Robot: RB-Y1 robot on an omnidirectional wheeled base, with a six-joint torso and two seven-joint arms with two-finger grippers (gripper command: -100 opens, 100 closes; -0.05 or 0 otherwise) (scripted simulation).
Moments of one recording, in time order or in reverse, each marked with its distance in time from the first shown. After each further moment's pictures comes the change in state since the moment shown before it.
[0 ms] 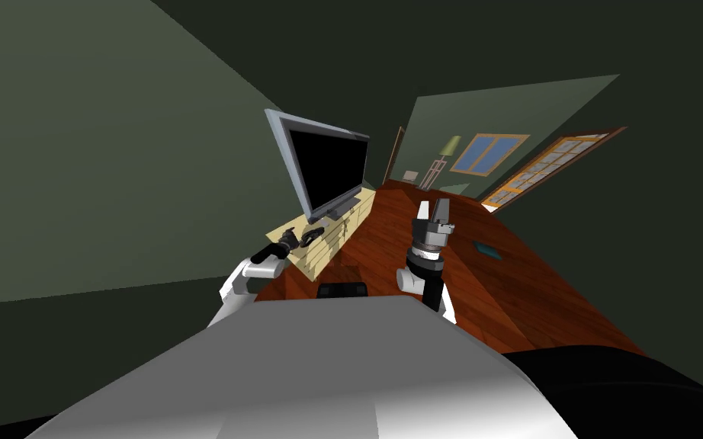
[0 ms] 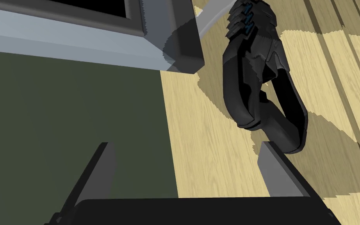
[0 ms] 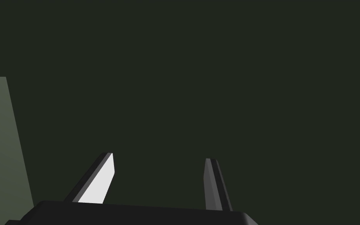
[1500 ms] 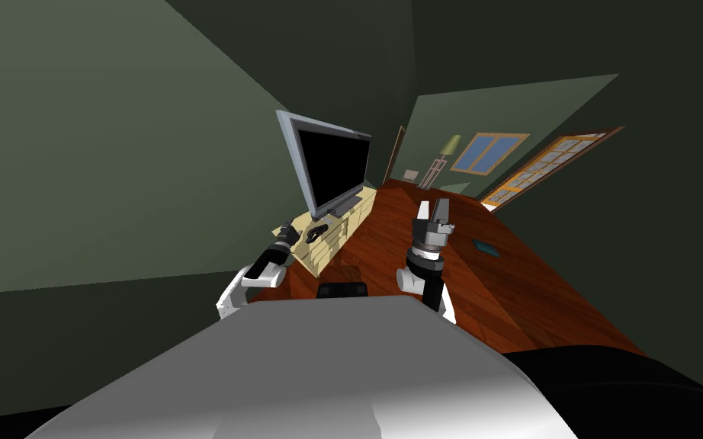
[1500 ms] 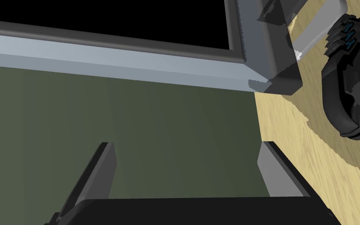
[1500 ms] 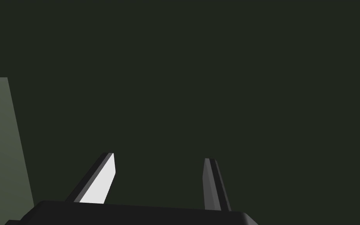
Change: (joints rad) left arm 0.102 -0.063 -0.027 -0.106 -0.092 -0.395 -0.150; right arm 0.000 0.000 0.000 0.000 0.000 0.000 0.000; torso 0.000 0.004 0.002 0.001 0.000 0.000
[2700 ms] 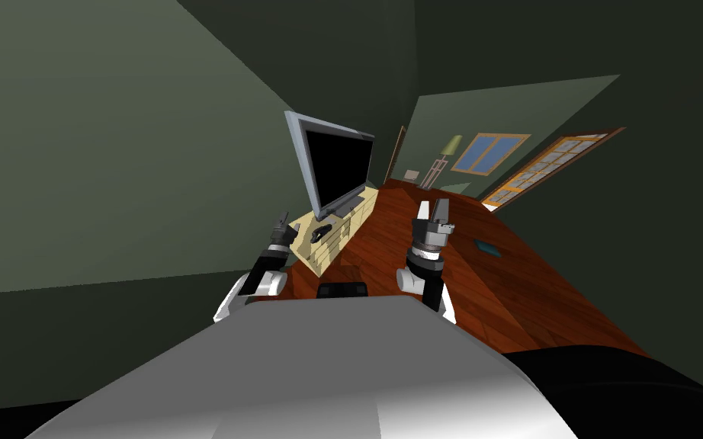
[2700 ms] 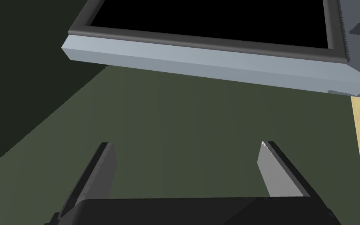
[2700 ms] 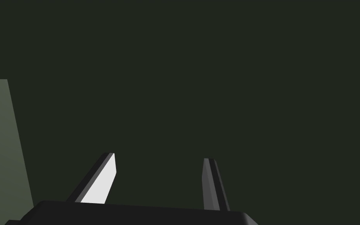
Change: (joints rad) left arm 0.089 -0.073 -0.012 -0.068 -0.031 -0.325 -0.123; right arm 0.000 0.000 0.000 0.000 0.000 0.000 0.000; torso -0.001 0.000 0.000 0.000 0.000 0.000
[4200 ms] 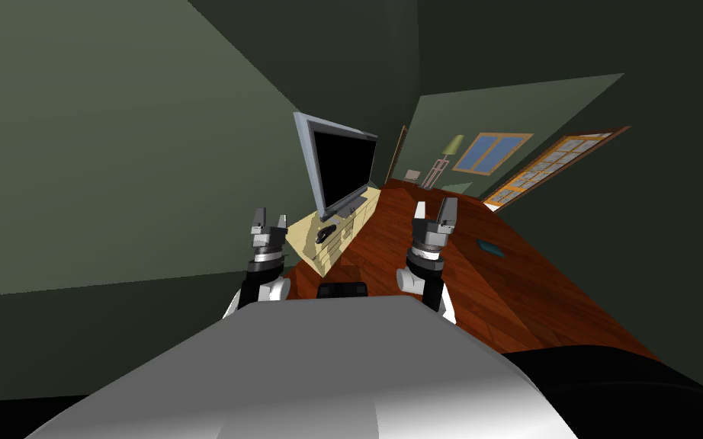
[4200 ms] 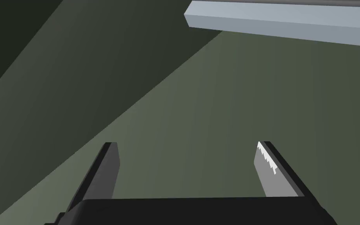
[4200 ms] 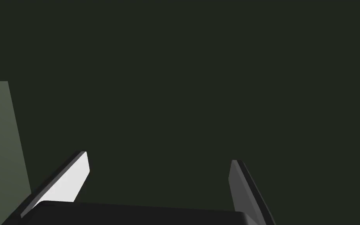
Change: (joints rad) left arm 0.117 -0.173 -0.009 -0.092 -0.038 -0.387 -0.149; right arm 0.000 0.000 0.000 0.000 0.000 0.000 0.000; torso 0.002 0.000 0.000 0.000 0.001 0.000
